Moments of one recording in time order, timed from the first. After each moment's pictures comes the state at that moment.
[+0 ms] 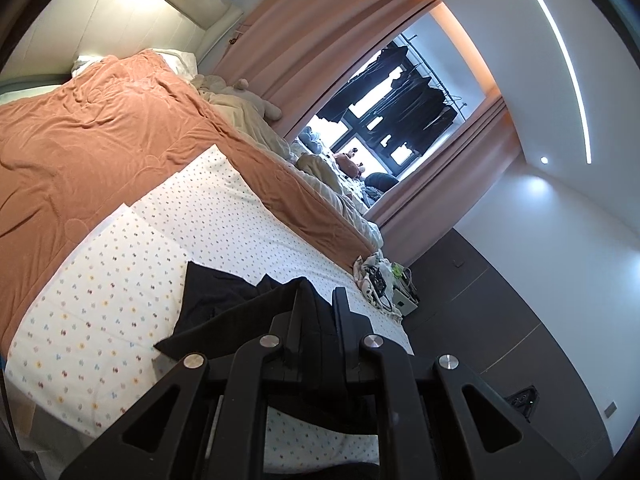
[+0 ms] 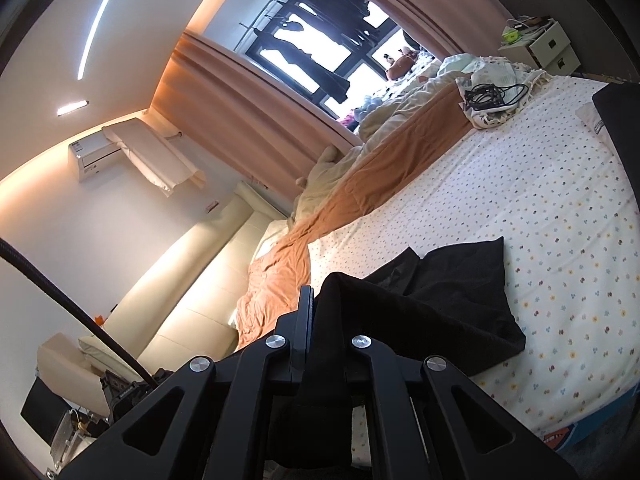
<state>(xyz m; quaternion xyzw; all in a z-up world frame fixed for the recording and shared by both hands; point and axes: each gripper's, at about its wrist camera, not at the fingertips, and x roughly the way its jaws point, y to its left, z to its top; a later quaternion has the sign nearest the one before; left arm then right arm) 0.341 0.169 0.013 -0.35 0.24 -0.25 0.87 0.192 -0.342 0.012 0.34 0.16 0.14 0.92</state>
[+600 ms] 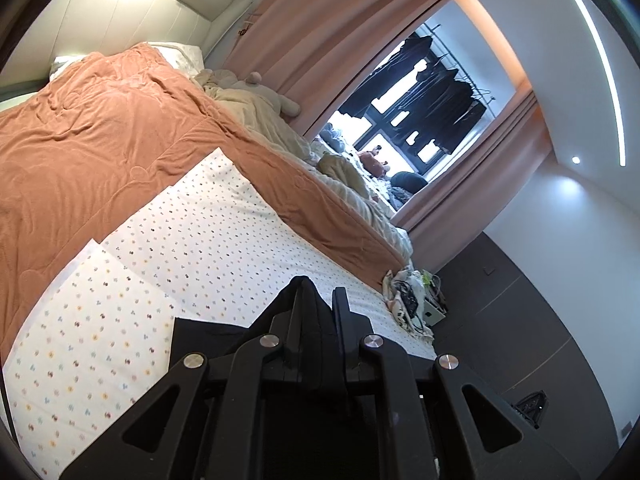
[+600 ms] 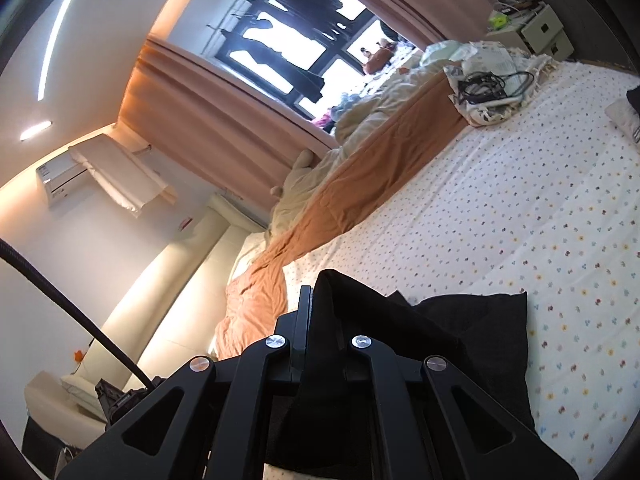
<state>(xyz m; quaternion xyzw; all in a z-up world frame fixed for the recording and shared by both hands) 0.516 0.121 -0.003 -0.34 0.26 -0.21 0.88 0.348 -0.357 0.011 0.37 0.17 0.11 0.91</state>
